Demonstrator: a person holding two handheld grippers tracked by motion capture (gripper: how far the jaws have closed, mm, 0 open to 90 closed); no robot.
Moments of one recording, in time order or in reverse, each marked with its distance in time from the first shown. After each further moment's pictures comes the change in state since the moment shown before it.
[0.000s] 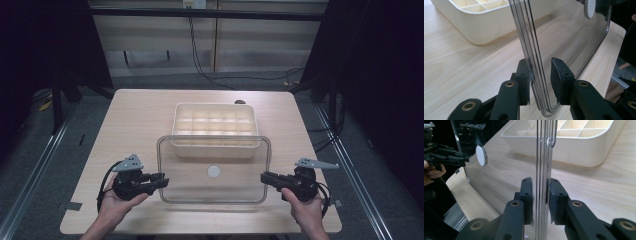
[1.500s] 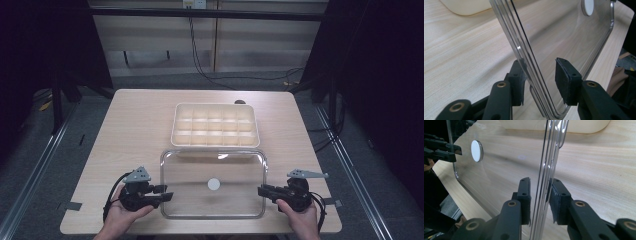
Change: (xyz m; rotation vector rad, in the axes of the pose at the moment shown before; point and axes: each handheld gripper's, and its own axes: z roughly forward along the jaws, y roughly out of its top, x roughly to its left) left arm -0.006 -0.028 0.020 0.090 -0.006 -0.018; right arm -0.006 -0.033 0.015 0.109 -0.036 0.027
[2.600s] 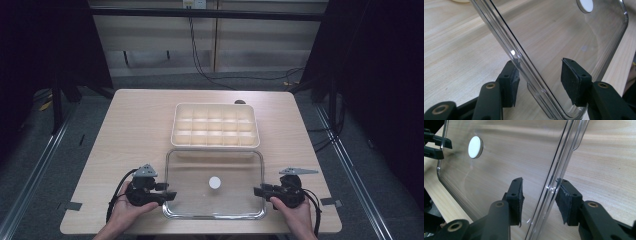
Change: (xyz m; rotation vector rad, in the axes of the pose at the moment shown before) left arm 0.013 0.003 0.021 0.077 0.007 -0.025; right arm -0.009 0.001 0.022 0.076 -0.060 0.019
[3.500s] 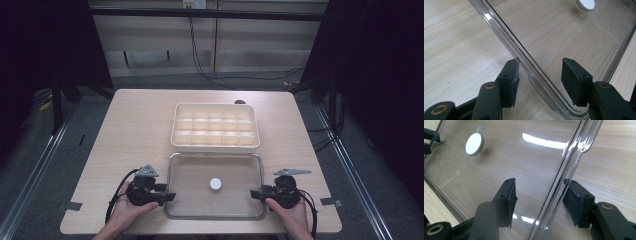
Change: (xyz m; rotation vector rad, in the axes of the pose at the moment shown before) left arm 0.003 -0.002 0.005 0.047 0.029 -0.001; right arm 0.003 -0.002 0.012 0.053 -0.058 -0.012
